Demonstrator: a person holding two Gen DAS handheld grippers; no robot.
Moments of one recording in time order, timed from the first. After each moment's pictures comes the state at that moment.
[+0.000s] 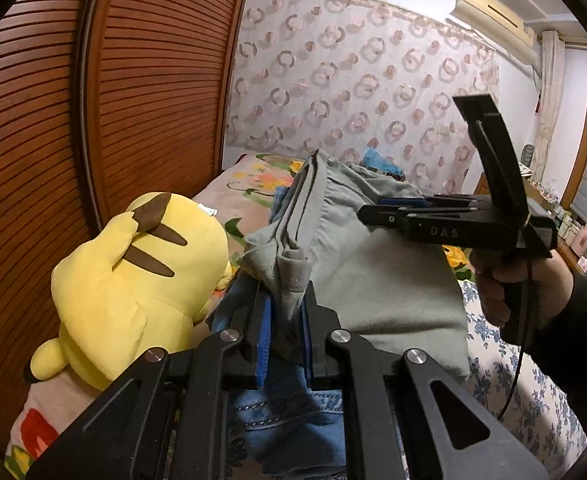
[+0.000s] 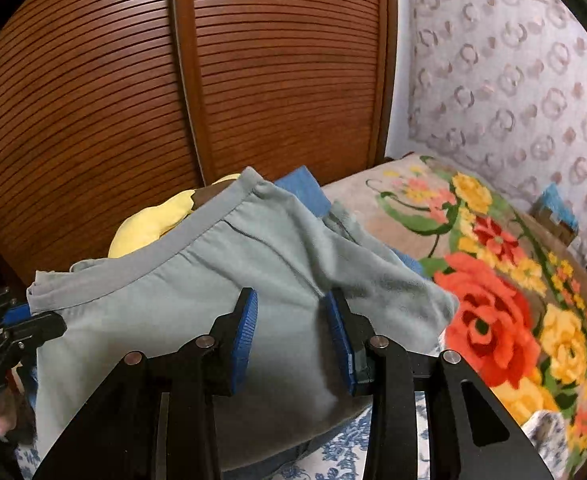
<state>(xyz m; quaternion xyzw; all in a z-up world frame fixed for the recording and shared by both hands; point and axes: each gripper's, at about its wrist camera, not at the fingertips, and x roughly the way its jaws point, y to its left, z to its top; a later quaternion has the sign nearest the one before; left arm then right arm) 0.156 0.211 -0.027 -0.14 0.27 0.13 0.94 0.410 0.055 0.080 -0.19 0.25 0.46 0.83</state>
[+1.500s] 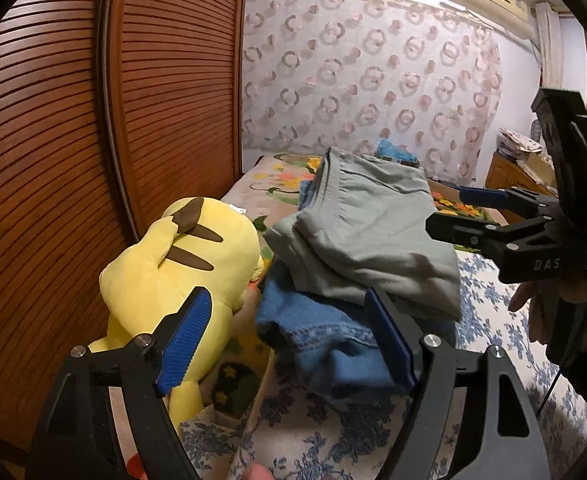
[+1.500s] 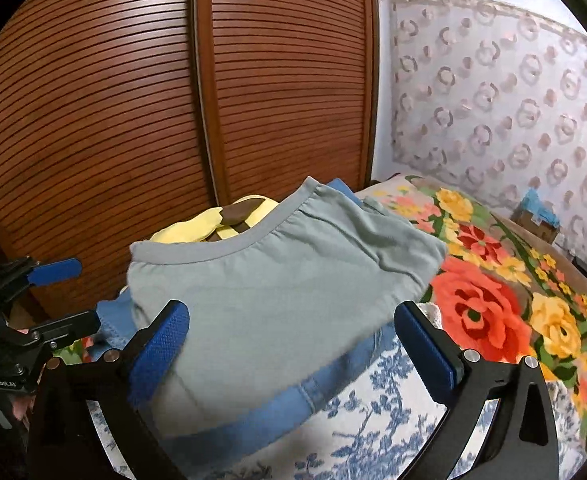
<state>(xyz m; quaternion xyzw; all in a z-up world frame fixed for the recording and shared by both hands) 0.108 0.202 -0.012 -0.08 0.29 0.15 0.94 0.296 0.003 0.081 -0.15 0.20 0.44 0.86</state>
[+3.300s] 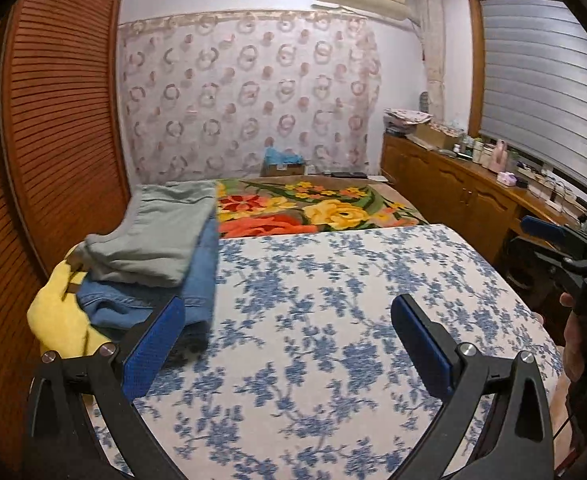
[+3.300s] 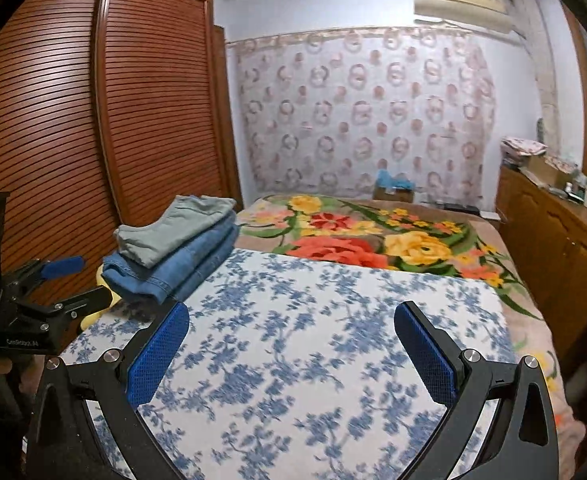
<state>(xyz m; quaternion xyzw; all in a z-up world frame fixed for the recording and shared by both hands) 0.056 0.013 0.032 -0.01 0.26 -0.02 0.97 0.028 -0.214 0.073 -0.02 0.15 0.23 0.96</state>
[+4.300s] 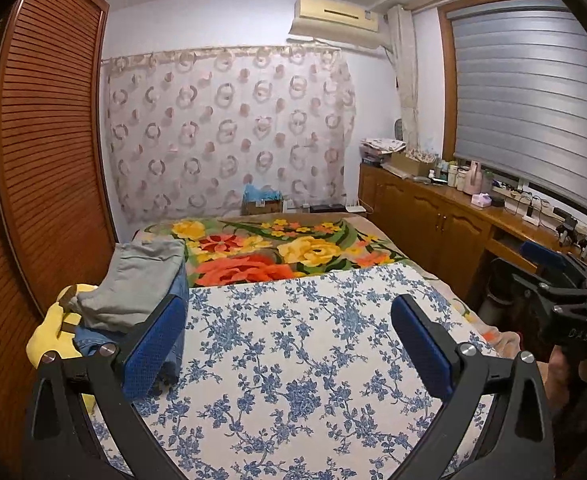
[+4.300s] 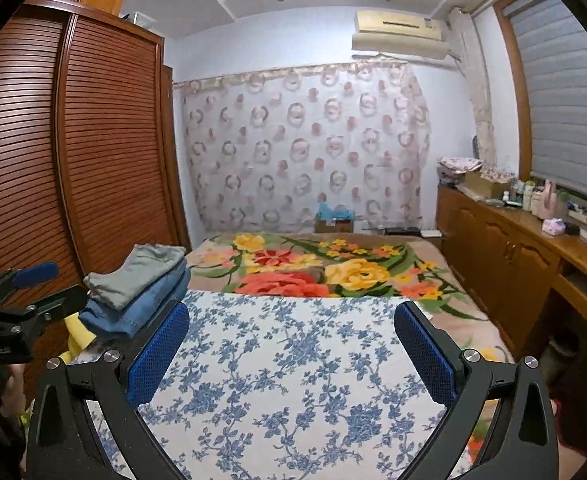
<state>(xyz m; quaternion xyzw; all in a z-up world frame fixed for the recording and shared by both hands) 0.019 -0.037 0.099 0.00 0.20 -0.04 0.98 -0.054 -0.200 0.082 0.01 0.09 0.13 0.99</state>
